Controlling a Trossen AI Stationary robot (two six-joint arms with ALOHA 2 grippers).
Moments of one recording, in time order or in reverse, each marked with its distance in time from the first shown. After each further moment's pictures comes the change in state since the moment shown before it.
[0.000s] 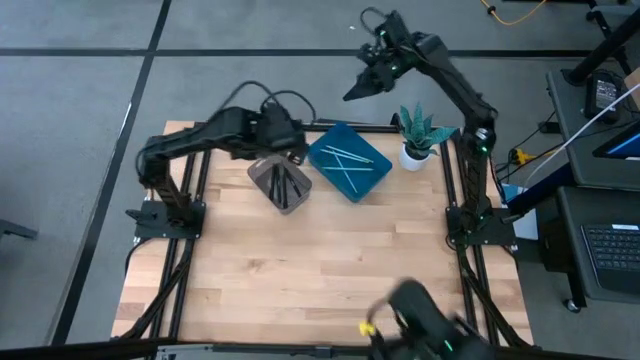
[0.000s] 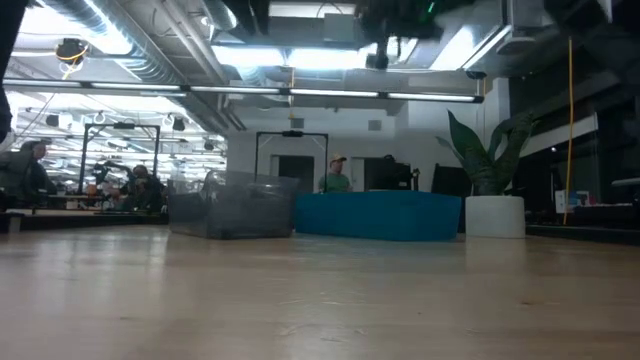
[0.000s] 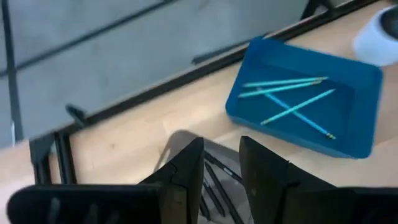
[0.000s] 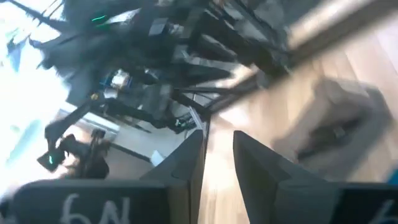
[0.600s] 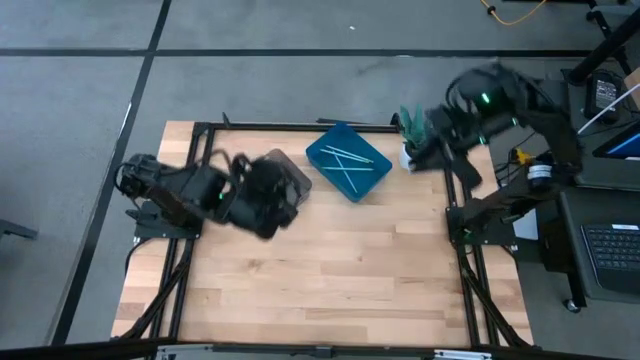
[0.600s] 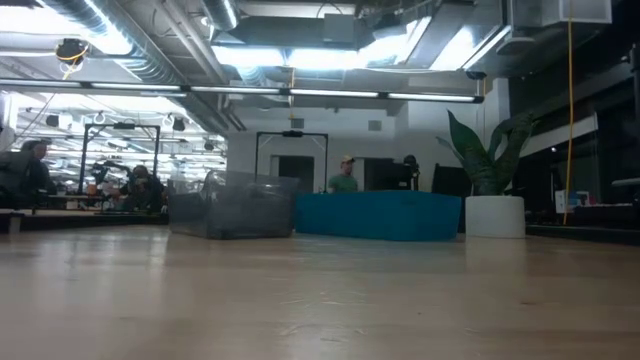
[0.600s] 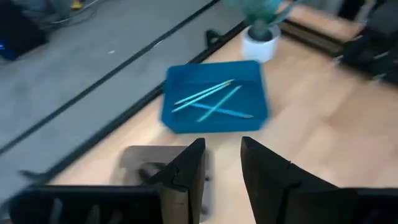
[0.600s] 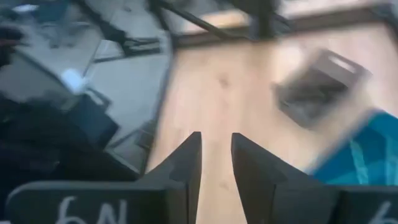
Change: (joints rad) left arm -0.464 -0.082 -0.042 0.041 -0.225 -0.007; right arm 0.579 -0.606 -0.048 -0.318 0.794 -0.034
